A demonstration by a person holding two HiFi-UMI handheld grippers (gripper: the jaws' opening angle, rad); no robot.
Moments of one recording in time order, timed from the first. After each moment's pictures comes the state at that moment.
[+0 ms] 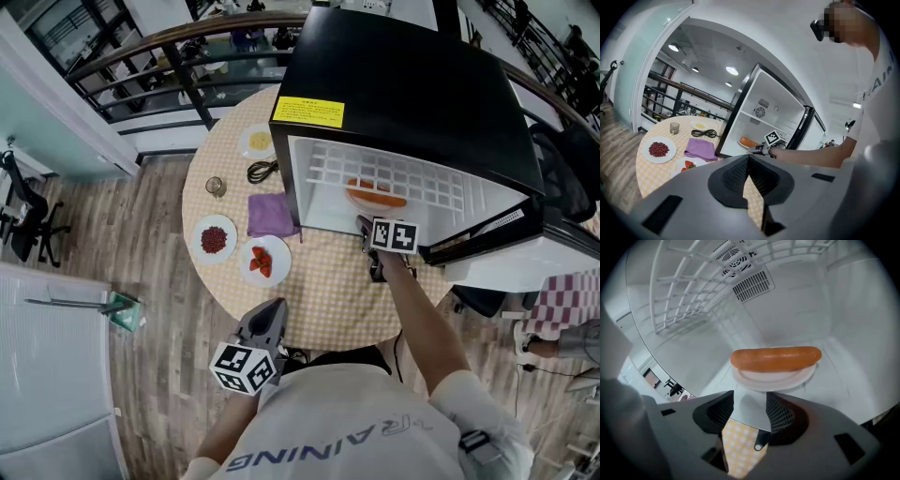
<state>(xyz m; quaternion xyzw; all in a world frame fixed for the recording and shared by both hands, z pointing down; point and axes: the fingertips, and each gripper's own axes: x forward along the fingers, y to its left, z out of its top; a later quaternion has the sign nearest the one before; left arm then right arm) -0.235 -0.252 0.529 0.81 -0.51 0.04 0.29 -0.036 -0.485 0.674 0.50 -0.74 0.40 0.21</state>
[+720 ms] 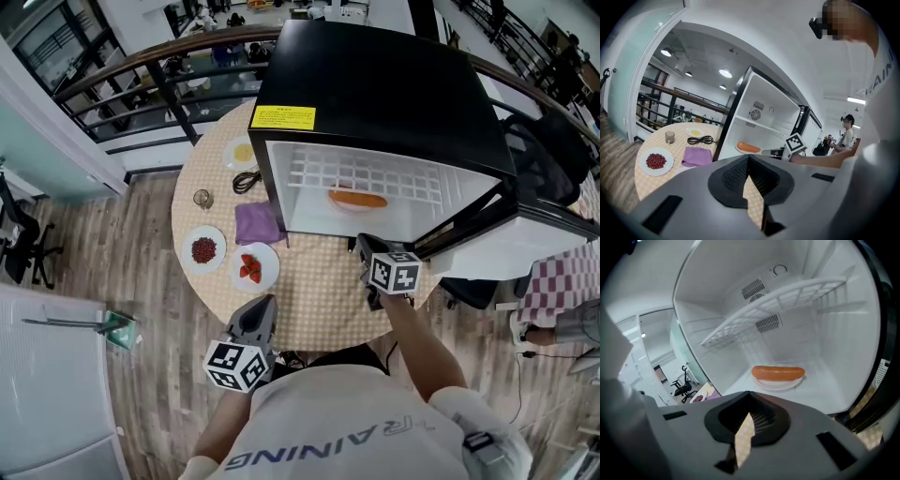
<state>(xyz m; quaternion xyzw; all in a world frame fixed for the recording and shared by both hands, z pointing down) -0.234 -0.261 0.514 0.83 -0.49 0.05 0.26 -0.029 -0.415 0.608 0.49 -0.80 0.32 0.14</state>
